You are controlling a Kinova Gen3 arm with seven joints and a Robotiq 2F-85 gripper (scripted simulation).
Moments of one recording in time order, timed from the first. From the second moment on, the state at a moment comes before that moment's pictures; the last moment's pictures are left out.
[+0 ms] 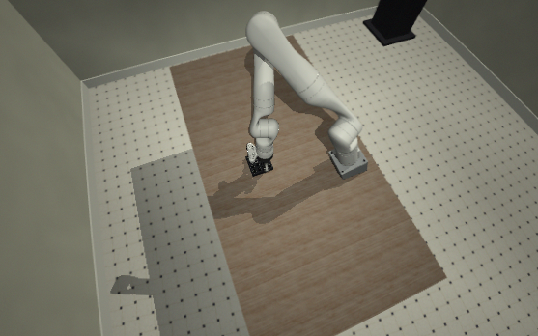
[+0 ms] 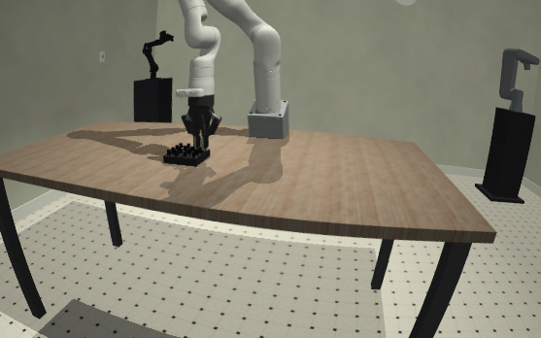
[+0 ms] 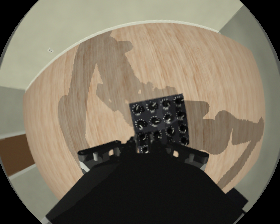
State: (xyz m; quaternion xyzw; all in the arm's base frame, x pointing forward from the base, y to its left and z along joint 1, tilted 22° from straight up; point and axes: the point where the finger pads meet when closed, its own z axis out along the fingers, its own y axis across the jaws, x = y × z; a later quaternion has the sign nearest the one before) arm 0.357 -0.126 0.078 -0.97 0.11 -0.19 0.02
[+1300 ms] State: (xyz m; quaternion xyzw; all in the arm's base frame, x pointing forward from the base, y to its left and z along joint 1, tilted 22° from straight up) arm 0.343 -0.129 0.111 -0.97 0.12 -0.19 0.02
